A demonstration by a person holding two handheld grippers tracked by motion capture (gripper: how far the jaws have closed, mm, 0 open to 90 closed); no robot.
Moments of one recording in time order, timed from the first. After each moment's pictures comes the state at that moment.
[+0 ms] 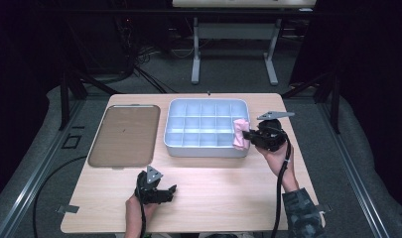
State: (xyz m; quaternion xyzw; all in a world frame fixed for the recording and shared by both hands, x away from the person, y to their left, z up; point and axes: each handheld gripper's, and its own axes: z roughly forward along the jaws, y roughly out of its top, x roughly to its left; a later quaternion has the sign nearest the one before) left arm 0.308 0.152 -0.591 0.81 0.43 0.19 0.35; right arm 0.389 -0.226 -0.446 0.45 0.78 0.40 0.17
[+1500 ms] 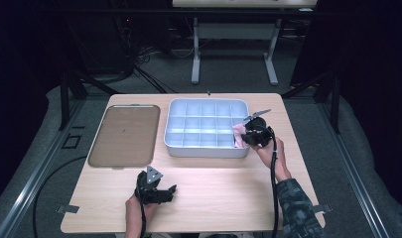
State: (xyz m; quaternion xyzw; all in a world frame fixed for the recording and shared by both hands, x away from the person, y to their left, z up) left arm 0.308 0.152 -0.591 0.81 0.43 0.20 0.35; right arm 0.444 -0.213 -0.499 0.47 0.82 0.27 0.18
